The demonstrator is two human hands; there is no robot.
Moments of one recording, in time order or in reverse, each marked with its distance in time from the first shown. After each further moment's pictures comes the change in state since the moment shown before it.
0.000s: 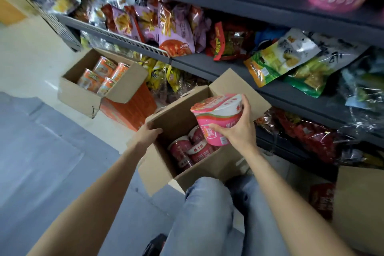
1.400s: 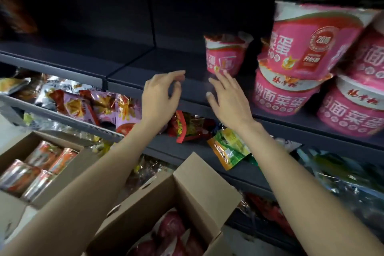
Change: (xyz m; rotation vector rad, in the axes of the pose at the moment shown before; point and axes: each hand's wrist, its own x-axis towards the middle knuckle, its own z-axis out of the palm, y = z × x) left_hand 0.042 0.352 0.032 0.060 0.418 1.404; right_hand 0.241 -0.154 -0.115 -0.861 0.245 -0.527
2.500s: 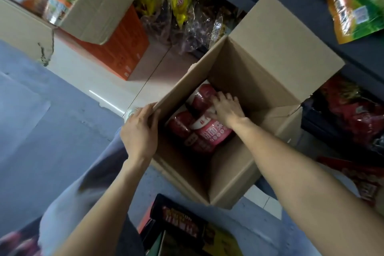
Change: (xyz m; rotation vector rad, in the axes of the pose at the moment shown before) left_hand -0.432 -0.111 -0.097 0.367 -0.474 -0.980; right_hand -0.283 -0.123 0.328 -0.121 -1.165 -0.046
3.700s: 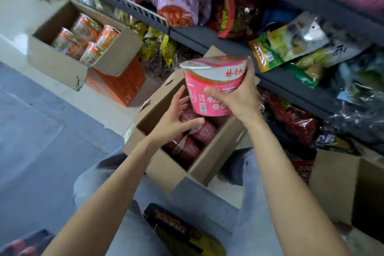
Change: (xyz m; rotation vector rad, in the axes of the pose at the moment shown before) left_hand -0.066 0.131 -0.099 -0.780 -0.610 0.241; right_hand -0.248 -0.001 -0.180 1.163 0.710 0.040
